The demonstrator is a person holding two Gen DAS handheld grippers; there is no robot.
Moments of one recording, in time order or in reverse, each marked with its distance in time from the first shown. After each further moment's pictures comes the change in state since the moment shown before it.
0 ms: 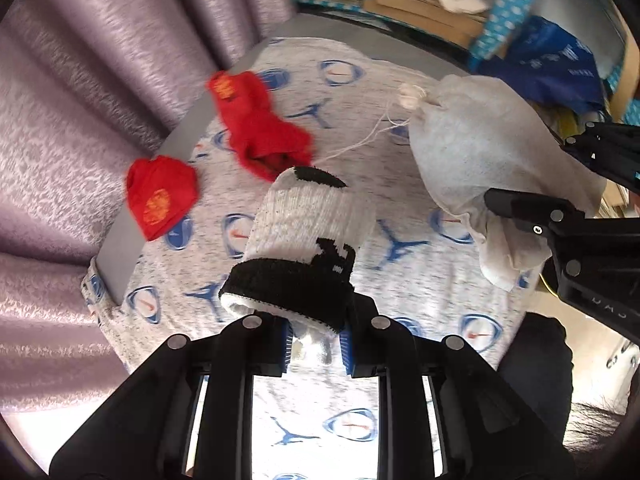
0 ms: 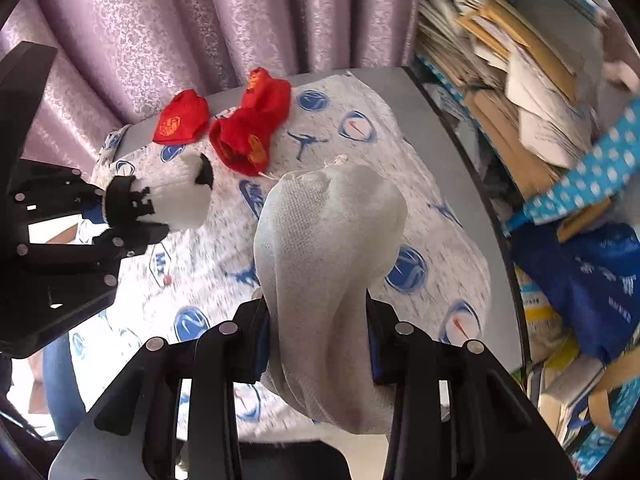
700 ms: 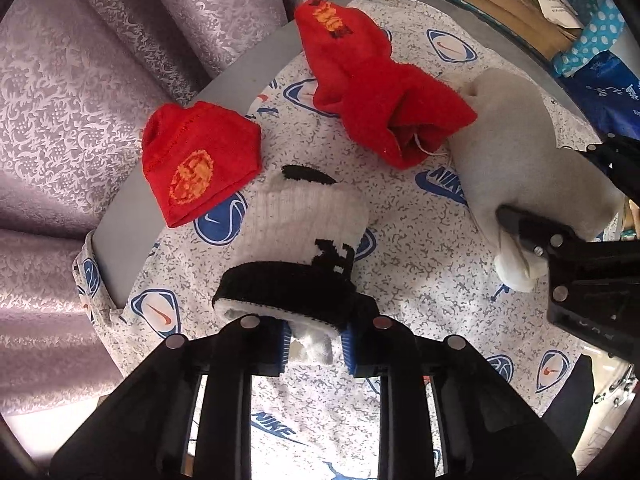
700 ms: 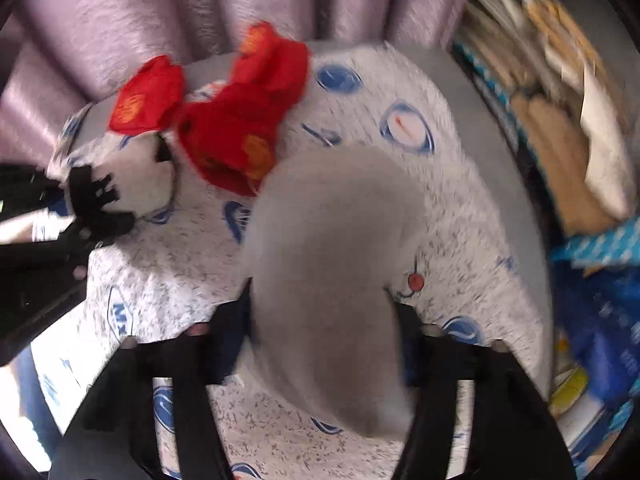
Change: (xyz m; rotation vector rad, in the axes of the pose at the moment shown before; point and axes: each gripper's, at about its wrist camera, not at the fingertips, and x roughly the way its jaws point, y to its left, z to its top) left arm 0.069 0.079 0.001 -0.154 0.074 0.039; right arm 0.091 0.043 0.056 -0.108 0.088 -0.080
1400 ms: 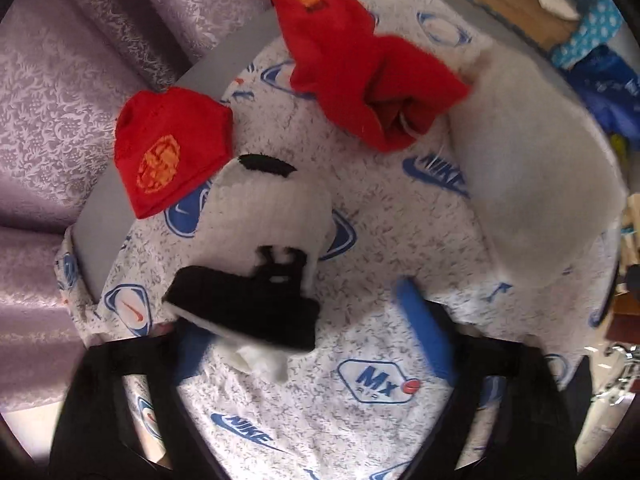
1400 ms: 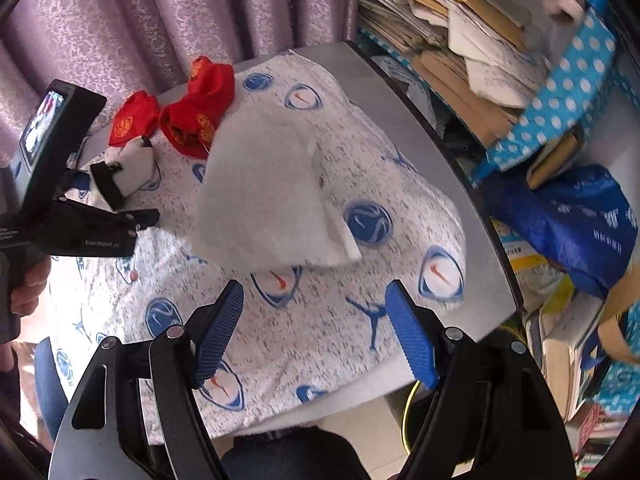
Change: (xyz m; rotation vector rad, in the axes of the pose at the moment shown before) left arm 0.014 -0.008 0.000 -0.005 0.018 -0.041; right arm -0.065 -0.043 -0.084 0.233 -0.052 -0.025
